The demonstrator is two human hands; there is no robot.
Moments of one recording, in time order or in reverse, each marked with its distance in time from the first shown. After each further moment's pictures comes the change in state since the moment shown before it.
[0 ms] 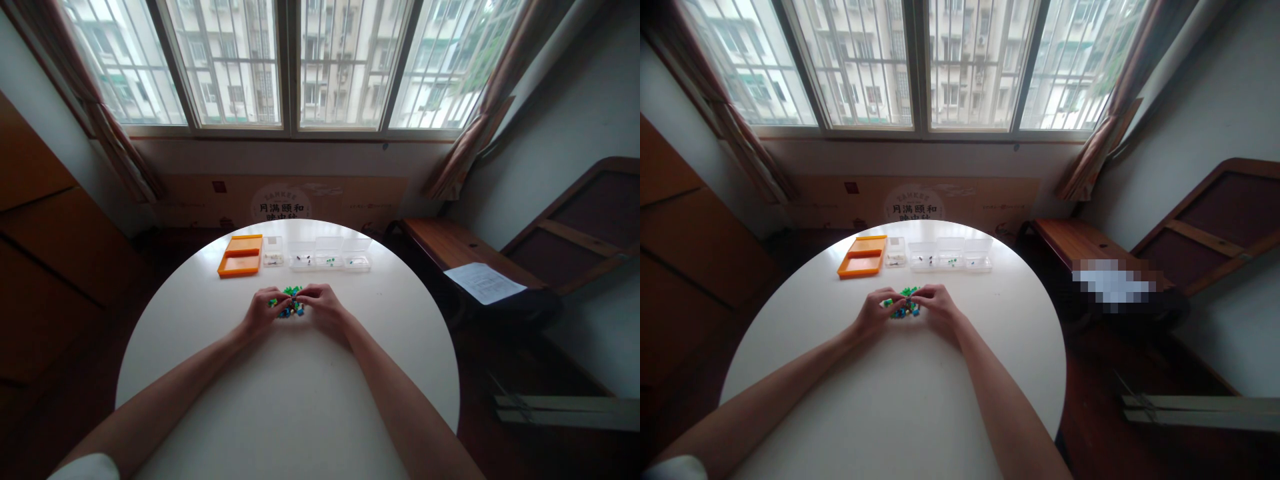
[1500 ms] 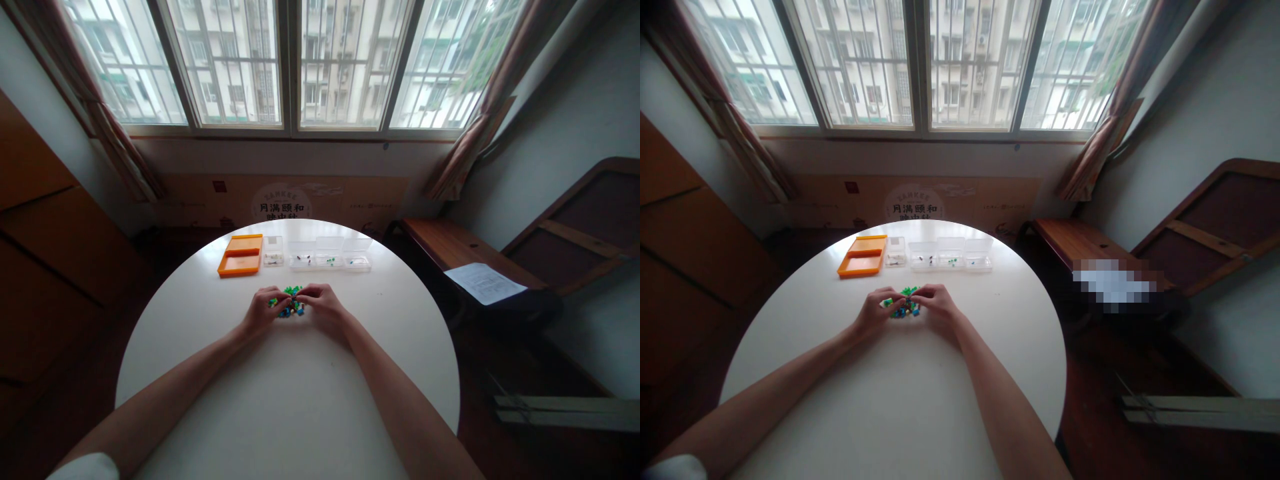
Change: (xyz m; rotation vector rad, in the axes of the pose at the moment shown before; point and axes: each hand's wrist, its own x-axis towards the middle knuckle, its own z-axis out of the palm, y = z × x) left_hand 0.000 0.004 -0.001 0.010 0.004 0.004; right_hand -0.001 0.003 0.001 0.043 0.006 0.017
